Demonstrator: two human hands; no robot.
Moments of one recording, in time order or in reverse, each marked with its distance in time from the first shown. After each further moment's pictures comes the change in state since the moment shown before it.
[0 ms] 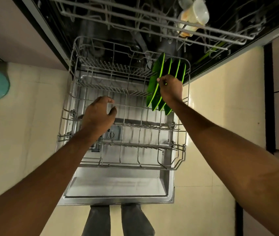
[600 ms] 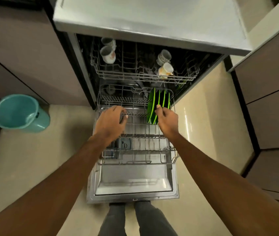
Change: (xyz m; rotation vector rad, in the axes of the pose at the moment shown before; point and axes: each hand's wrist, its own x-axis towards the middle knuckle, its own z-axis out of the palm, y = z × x) left_hand -0.110 0.102 -0.167 0.206 0.060 0.326; right_hand -0.198 -0.122 -0.137 0.278 0.074 0.038
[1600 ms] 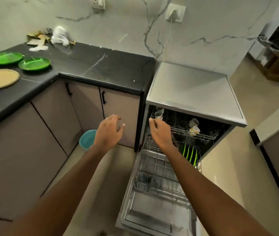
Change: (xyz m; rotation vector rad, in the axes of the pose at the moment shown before) left_hand -0.215 0.013 -0.301 0.080 0.529 -0.060; right_hand -0.201 -0.288 -0.036 0.053 -0.016 -0.614
